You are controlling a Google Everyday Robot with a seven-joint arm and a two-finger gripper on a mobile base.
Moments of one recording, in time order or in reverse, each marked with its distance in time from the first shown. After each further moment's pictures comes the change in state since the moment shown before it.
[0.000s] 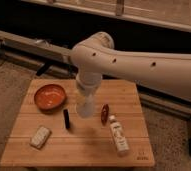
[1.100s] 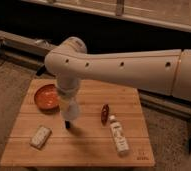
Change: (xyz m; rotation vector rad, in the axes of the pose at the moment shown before) arm -0.060 0.032 0.041 -0.019 0.015 -0.232
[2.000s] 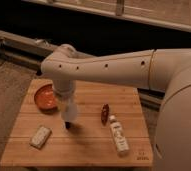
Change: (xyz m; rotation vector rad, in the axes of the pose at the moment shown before) arm -0.014 -0.009 0.047 -0.002 0.040 0.001
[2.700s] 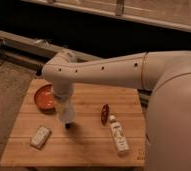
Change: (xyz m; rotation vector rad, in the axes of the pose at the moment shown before) arm -0.015 0.003 0.027 -0.027 -0.022 -0.032
